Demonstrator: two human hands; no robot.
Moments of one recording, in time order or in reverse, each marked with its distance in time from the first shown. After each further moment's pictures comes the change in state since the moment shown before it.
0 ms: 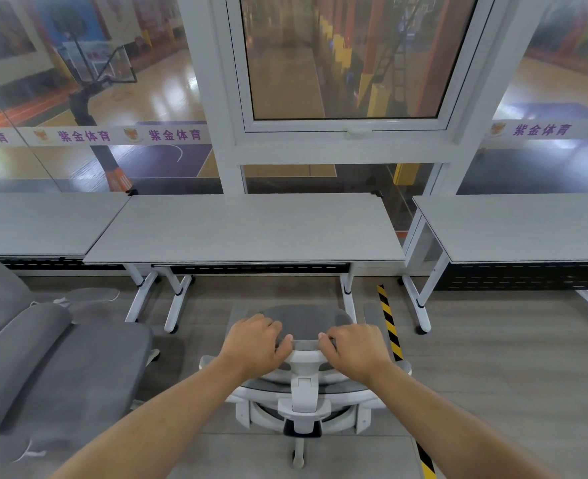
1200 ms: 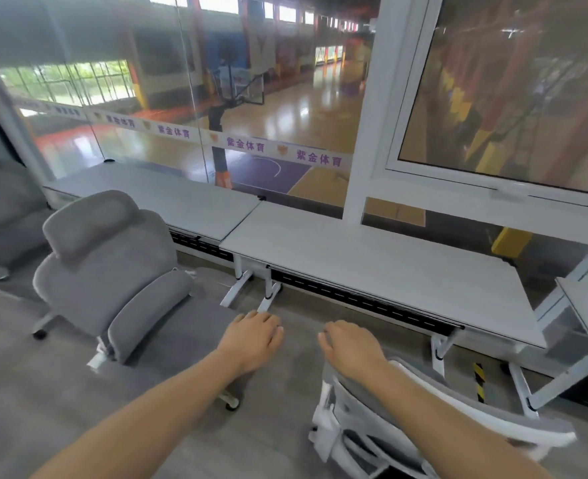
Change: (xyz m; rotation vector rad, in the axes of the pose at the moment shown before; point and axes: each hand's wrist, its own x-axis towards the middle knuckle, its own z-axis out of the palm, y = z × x) left_hand -0.169 -0.269 -0.012 -0.090 0.080 -0.397; right_hand 0.118 -0.298 0.016 0.056 -0.121 -0.296
